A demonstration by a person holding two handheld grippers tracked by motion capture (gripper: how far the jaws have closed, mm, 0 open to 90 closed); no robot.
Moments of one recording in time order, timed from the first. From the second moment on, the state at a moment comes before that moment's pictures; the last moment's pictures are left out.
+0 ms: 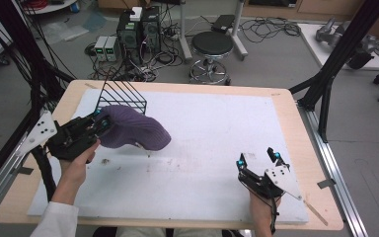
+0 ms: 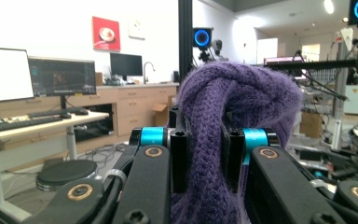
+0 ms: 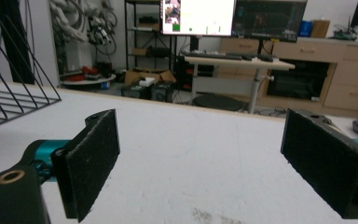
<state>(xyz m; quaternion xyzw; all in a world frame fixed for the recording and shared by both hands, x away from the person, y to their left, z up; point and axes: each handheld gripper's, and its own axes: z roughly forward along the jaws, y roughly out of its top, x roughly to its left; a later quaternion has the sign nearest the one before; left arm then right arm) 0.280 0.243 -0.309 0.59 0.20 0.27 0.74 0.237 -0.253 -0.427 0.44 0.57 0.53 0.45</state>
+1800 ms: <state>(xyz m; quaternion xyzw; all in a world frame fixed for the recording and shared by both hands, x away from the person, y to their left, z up) 0.308 0.242 -0.272 0.53 0.21 0.26 0.78 0.324 -0.036 -0.342 0.18 0.68 0.66 0.26</state>
